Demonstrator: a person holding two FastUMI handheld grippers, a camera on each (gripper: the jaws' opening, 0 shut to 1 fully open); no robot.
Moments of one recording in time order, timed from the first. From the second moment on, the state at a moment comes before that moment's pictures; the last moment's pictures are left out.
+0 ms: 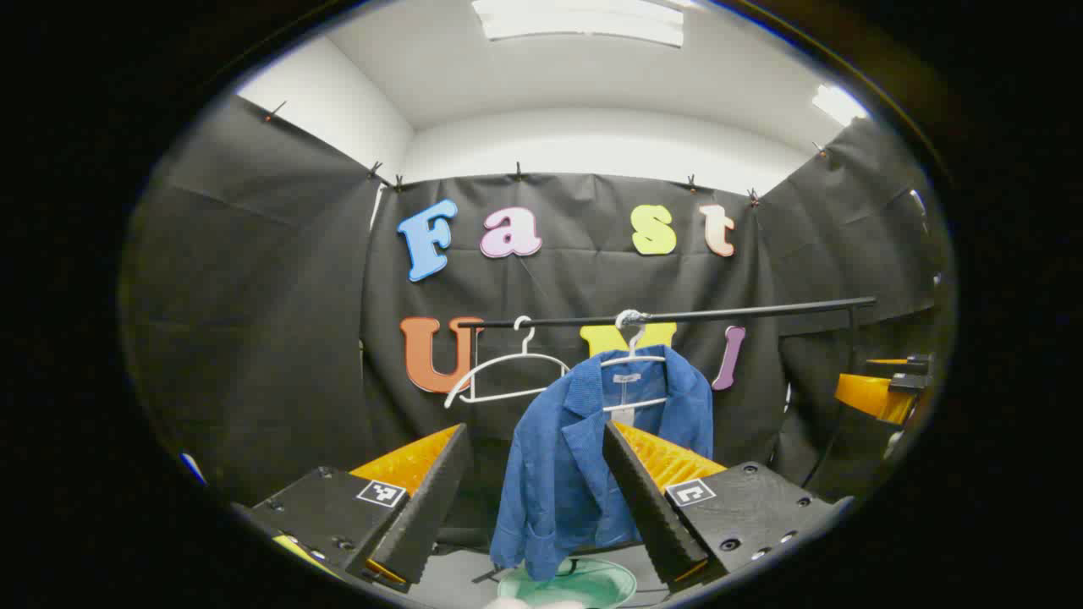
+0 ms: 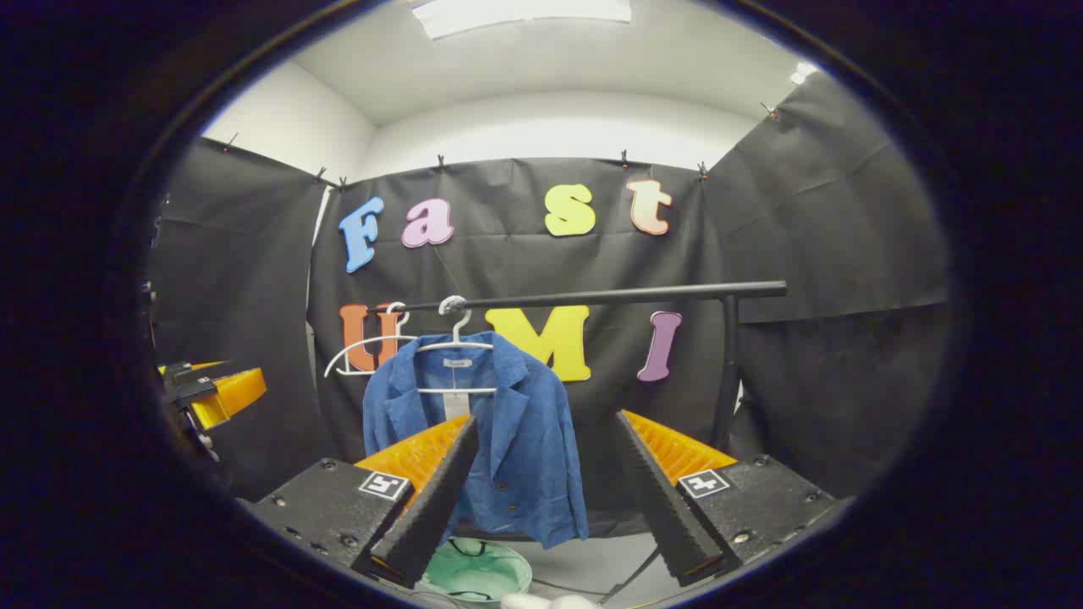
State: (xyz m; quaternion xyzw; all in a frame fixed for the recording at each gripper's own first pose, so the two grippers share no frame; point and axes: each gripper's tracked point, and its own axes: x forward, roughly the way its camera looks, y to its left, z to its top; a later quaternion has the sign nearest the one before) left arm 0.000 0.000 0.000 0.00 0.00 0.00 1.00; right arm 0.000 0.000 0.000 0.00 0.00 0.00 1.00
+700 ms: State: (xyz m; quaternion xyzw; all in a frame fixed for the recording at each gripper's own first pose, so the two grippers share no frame) left arm 0.032 -0.007 -0.015 0.02 0.01 0.02 1.00; right arm 0.047 -0.009 -0.022 0.01 0.01 0.02 1.00
